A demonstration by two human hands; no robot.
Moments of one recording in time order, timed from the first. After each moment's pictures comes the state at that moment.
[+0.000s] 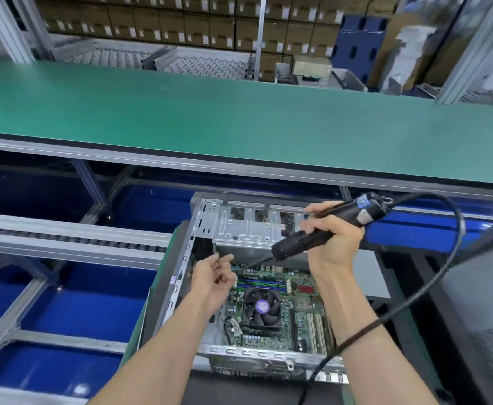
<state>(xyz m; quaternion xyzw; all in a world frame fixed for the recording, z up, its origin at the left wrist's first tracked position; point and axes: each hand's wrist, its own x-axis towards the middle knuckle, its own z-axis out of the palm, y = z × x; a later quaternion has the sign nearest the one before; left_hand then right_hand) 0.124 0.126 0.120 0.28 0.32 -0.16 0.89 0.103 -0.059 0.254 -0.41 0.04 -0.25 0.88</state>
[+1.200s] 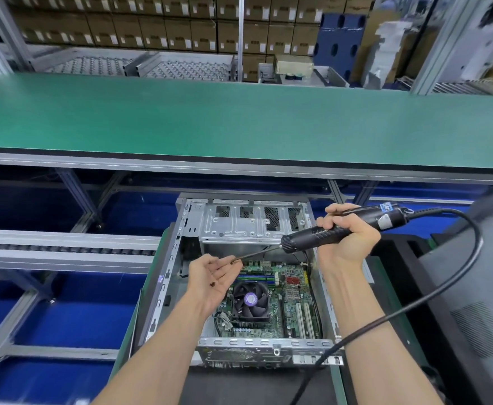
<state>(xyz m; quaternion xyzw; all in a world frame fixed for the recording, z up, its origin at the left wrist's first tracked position) 0.105 0.109 0.131 0.32 0.26 -0.20 0.89 0.078 -0.105 0.253 -0.30 0.11 -0.26 0.91</state>
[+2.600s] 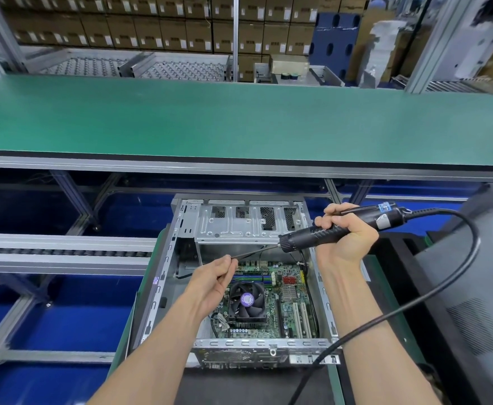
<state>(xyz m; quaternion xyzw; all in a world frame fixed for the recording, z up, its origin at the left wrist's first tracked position) 0.110 0.104 0.120 0.32 0.25 -0.20 0.89 0.079 -0.112 0.251 -0.29 0.11 -0.27 0.91</state>
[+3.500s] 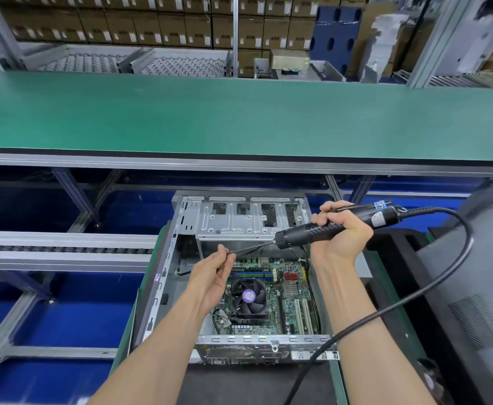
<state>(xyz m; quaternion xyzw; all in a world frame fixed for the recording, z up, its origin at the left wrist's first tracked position) 0.108 0.101 0.126 0.32 0.25 -0.17 0.90 0.082 -0.102 0.249 -0.26 0.14 -0.27 0.92</state>
